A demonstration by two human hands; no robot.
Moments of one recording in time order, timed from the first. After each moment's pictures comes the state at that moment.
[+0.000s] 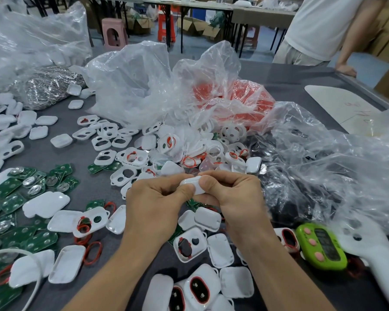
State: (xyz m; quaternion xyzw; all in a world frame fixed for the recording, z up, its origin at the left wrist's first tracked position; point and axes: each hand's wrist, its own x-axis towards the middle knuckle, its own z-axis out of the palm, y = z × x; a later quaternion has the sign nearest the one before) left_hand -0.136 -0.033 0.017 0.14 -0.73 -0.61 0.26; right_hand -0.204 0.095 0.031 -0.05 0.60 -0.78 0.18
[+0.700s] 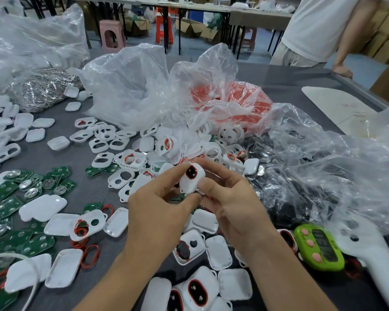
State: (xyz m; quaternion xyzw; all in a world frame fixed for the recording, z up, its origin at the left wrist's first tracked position) left_hand -0.136 -0.023 0.012 0.14 -0.75 -0.57 0.30; right_hand -0.210 0.099 0.029 -0.08 0.50 -0.81 0.28
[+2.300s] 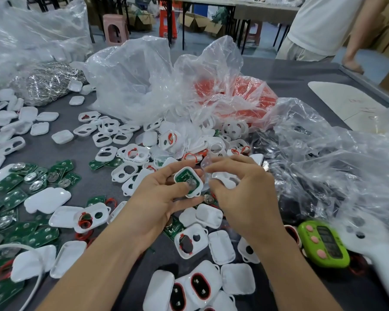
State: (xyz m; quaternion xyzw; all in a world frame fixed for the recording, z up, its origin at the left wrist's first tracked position) left_hand -0.148 -0.048 0.017 0.16 -0.48 -0.86 0.03; right_hand -0.207 0.112 0.038 -0.23 0.87 -0.44 -0.08
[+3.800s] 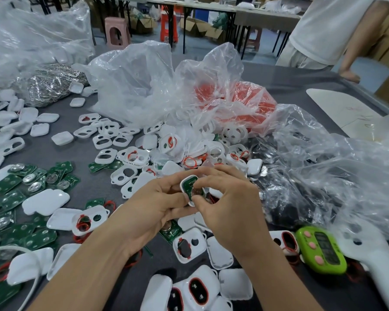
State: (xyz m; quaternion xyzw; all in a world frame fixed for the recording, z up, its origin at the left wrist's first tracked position) left_hand -0.146 -0.061 0.008 0.05 -0.53 -0.84 -0.06; right_hand -0.200 0.104 0.022 -0.34 0.84 -0.39 -0.15
